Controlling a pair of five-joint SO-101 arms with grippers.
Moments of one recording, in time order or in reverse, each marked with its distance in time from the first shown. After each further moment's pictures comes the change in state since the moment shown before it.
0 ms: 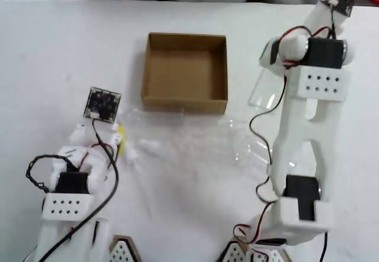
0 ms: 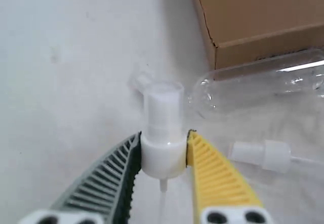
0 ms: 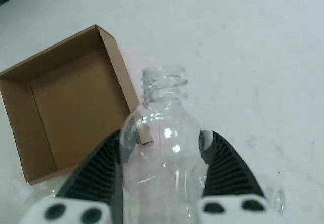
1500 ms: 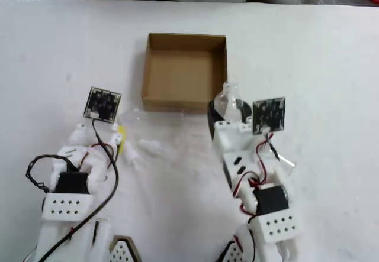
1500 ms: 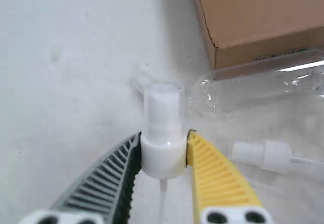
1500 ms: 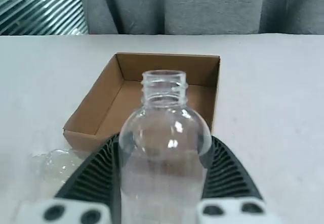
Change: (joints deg) left arm 0.0 0.0 0.0 0.0 0.0; right arm -18.6 -77.6 108.7 -72.6 12.6
